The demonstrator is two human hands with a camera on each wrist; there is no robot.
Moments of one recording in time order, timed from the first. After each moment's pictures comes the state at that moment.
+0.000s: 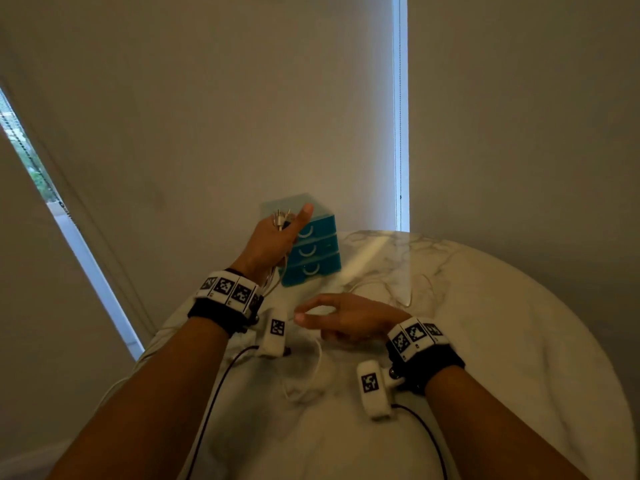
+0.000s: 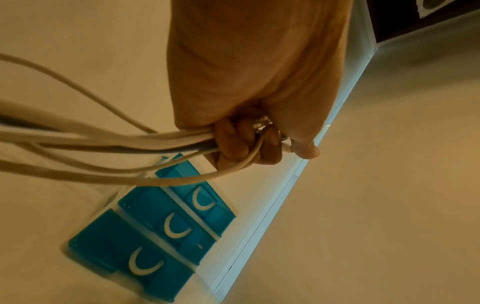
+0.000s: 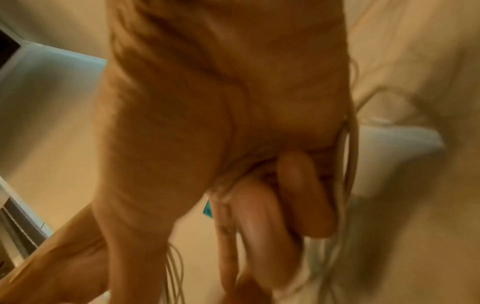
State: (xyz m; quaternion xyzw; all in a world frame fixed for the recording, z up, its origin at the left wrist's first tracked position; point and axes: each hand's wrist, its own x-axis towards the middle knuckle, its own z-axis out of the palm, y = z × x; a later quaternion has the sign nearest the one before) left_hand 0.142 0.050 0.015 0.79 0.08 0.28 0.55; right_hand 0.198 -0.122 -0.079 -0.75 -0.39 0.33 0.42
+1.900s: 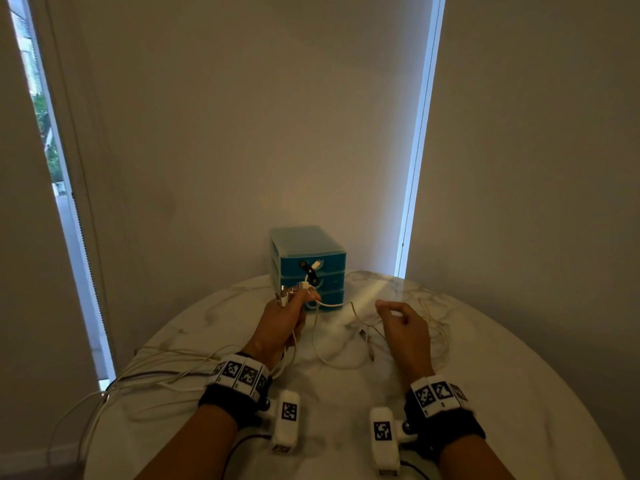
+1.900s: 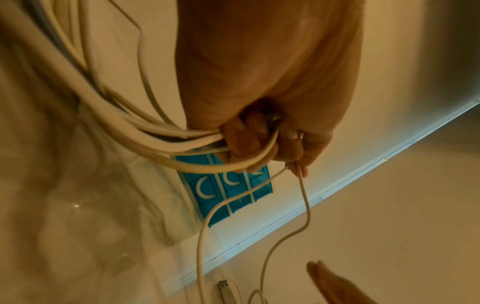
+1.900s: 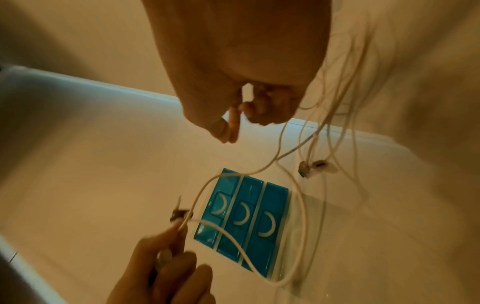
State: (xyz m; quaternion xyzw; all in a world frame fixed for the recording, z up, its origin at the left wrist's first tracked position) left_hand 0.140 0.064 -0.079 0.63 0.11 0.26 0.73; right_hand 0.237 -0.138 -0.096 -0.70 -0.12 -0.08 0.69
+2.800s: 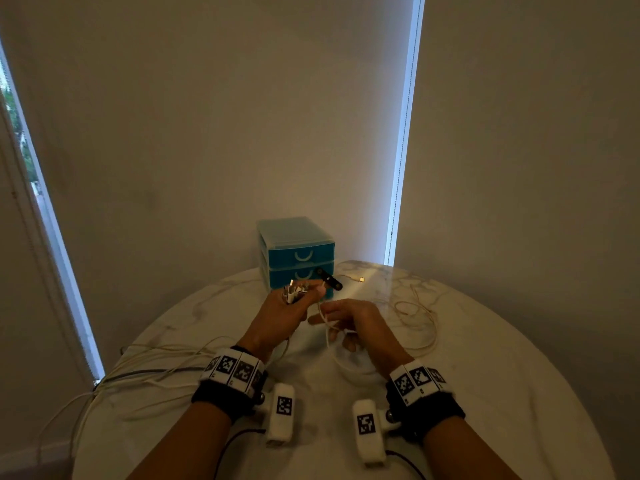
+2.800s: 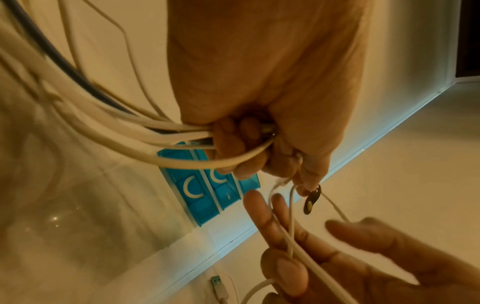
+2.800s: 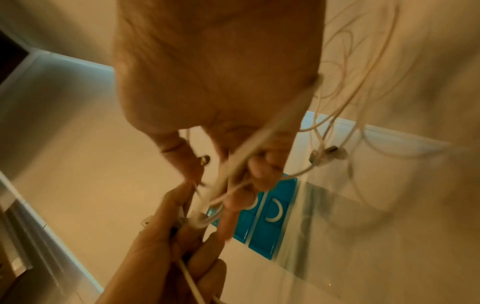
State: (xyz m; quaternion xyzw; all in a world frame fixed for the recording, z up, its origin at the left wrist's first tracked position) left_hand 0.131 0.047 -0.072 0.75 0.05 0.27 0.60; right_hand 0.202 -0.116 -0.076 -0.67 -0.27 0.18 0.67
